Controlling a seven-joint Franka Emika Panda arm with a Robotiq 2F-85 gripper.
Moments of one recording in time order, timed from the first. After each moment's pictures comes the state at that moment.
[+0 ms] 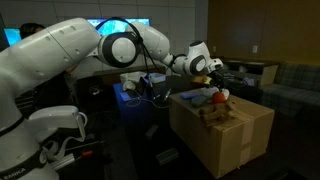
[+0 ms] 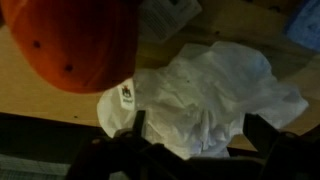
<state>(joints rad) 0.19 1.11 0.00 -0.93 -0.07 2.58 -0.01</state>
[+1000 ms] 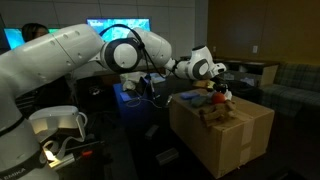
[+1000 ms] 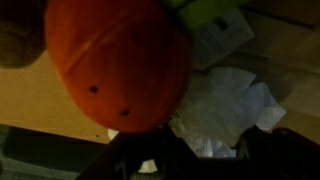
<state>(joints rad) 0.19 1.17 -0.06 -0.87 -0.08 2.55 -0.01</state>
